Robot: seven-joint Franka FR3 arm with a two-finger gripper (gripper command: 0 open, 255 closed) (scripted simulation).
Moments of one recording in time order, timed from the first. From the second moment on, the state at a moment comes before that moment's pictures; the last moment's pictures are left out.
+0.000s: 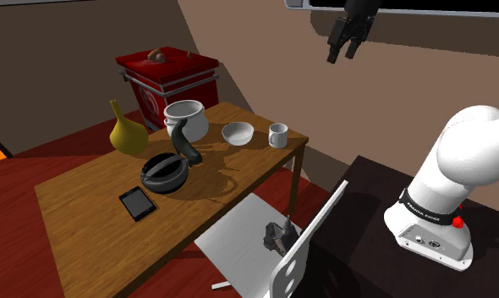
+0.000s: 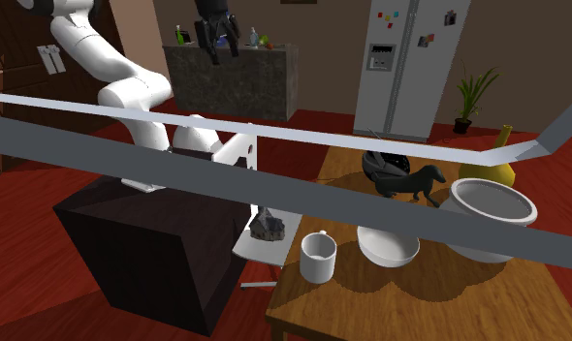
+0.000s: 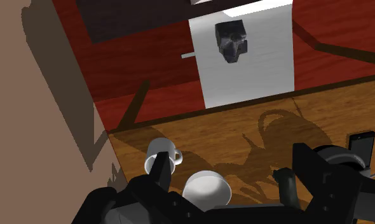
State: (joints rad) arm -0.02 -0.81 -0.03 -2.36 0.03 1.72 0.10
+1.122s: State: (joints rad) arm -0.05 -0.32 -0.14 -2.31 0.01 2.06 -0.02
